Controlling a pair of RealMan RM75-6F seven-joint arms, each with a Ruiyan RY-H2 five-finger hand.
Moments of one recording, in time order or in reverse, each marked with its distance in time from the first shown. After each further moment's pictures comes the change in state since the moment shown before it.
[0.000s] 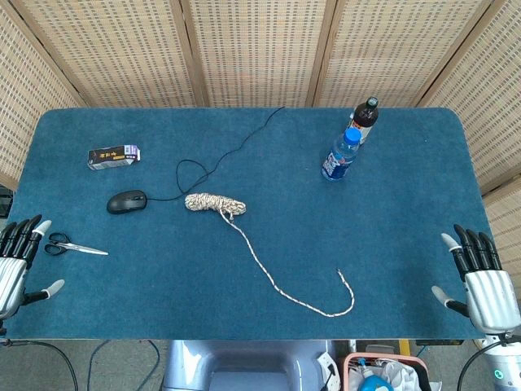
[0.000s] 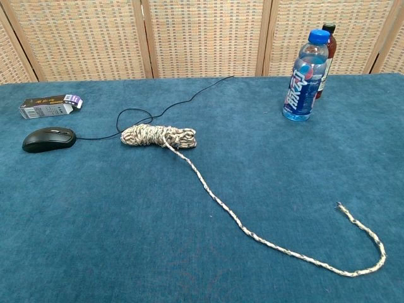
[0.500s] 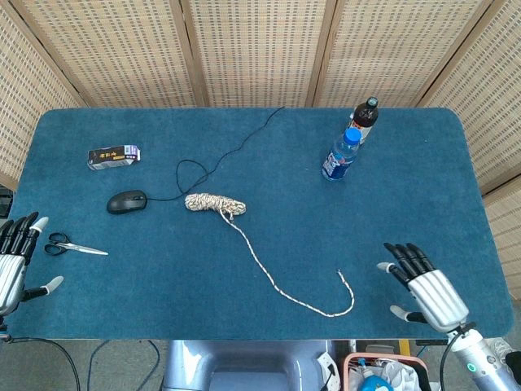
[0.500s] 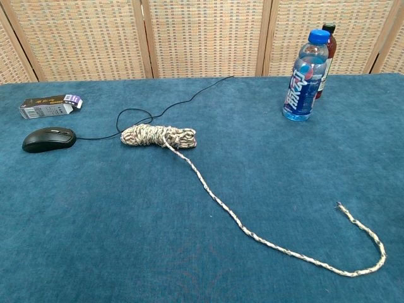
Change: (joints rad) left arm -0.011 -0.014 -0.020 0.002 -0.037 -0.021 0.016; right arm 0.175 0.027 -0.115 0.032 -0.229 -0.233 0.194
